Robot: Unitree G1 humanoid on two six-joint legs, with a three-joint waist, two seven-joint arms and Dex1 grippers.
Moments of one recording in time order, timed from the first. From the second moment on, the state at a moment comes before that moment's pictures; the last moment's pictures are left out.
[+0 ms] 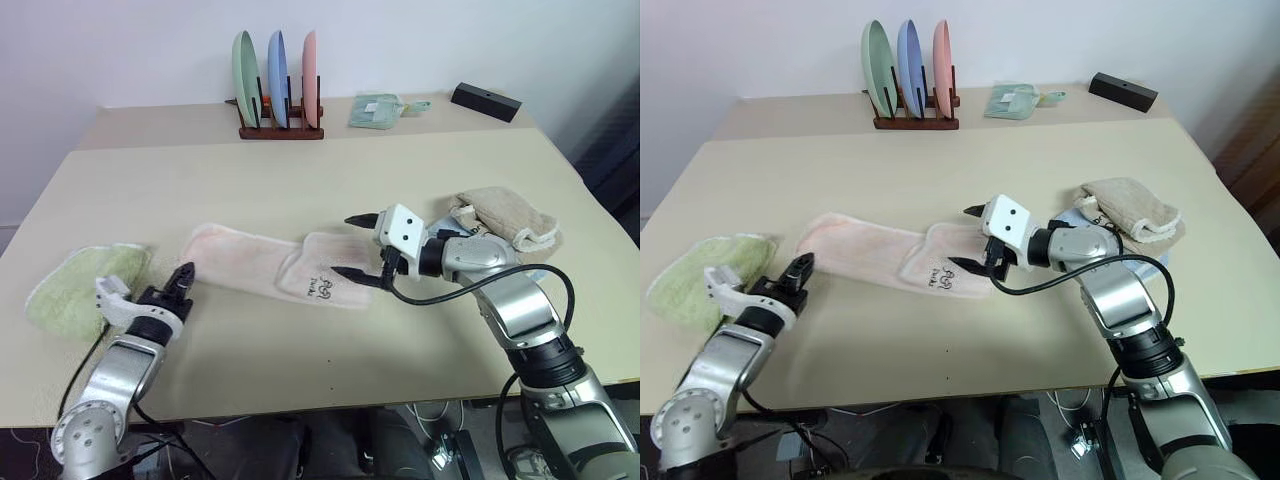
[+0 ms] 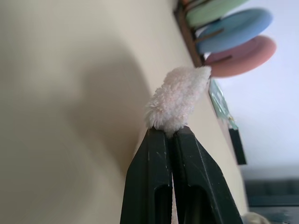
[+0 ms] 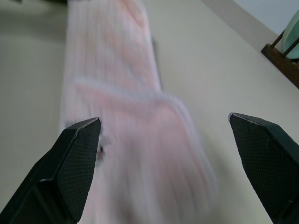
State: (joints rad) left arm 0.13 0.33 0.48 -0.42 -1.49 0.55 0.21; right arm -0.51 -0.57 0.22 -0.19 0.17 0.36 0.89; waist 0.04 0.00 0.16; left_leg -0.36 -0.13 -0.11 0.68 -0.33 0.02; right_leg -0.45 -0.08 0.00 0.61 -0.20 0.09
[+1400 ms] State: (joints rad) left arm -0.16 0.64 0.06 -0.44 -0.91 0.83 -0.64; right arm -0.49 -0.58 0.19 -0.16 0.13 0.36 0.84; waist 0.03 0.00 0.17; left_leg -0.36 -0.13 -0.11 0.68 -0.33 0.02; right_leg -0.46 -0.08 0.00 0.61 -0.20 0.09
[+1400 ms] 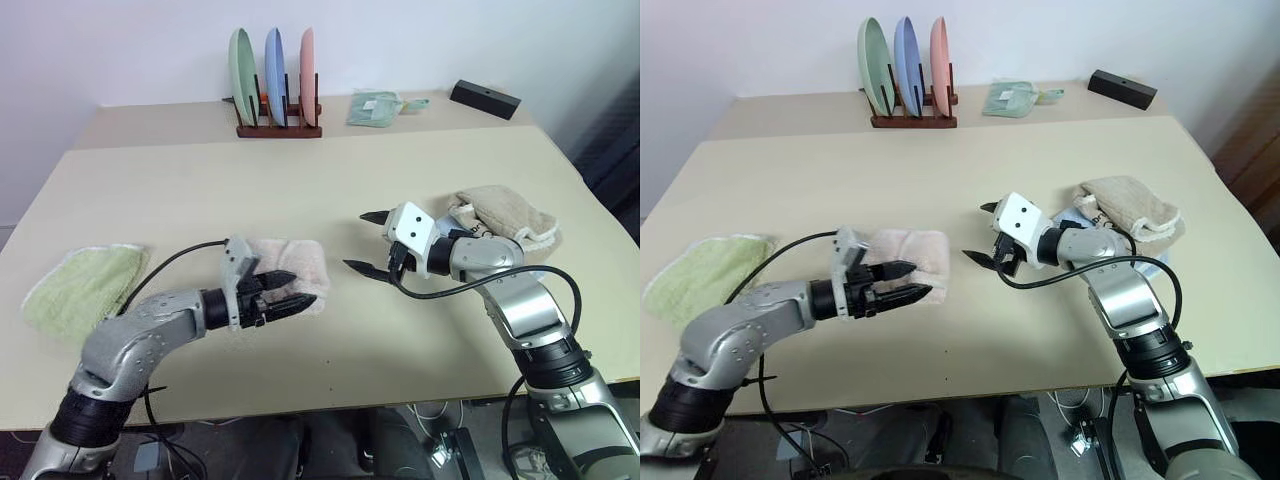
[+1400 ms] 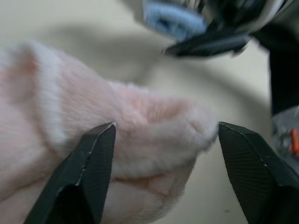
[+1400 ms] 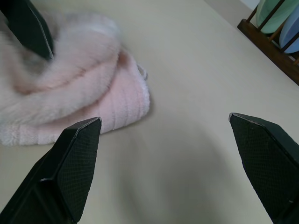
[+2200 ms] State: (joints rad) left arm -0.24 0.56 -0.02 -0.14 -0.58 0.59 -0.63; right arm -0.55 -0.32 0.35 -0.05 0.24 0.55 0.82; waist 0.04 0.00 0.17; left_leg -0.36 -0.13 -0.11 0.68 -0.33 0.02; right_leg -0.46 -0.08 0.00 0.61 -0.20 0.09
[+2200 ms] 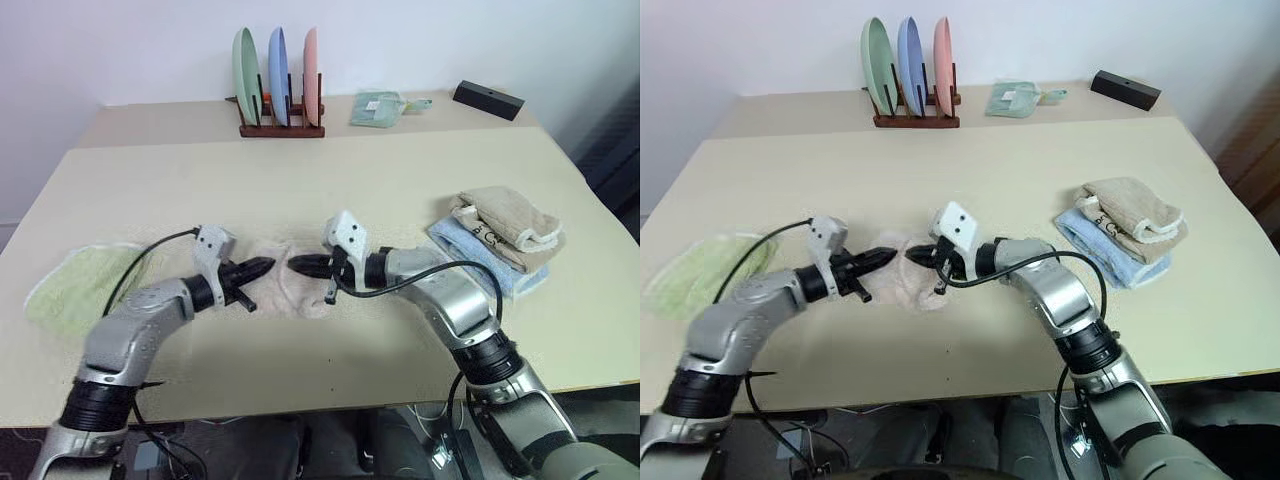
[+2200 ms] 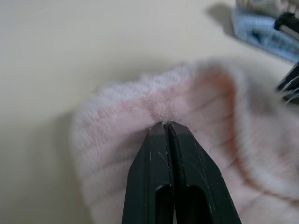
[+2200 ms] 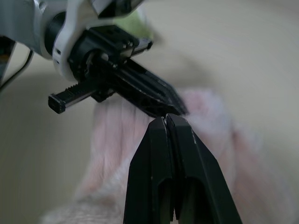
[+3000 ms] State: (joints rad) left arm -0.17 0.55 0.30 -0.27 -0.80 0.74 -0.60; right arm -0.53 -0.47 0.23 -0.08 0.19 0.42 0.85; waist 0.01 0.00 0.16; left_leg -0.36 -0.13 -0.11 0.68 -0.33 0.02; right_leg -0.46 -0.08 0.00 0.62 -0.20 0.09
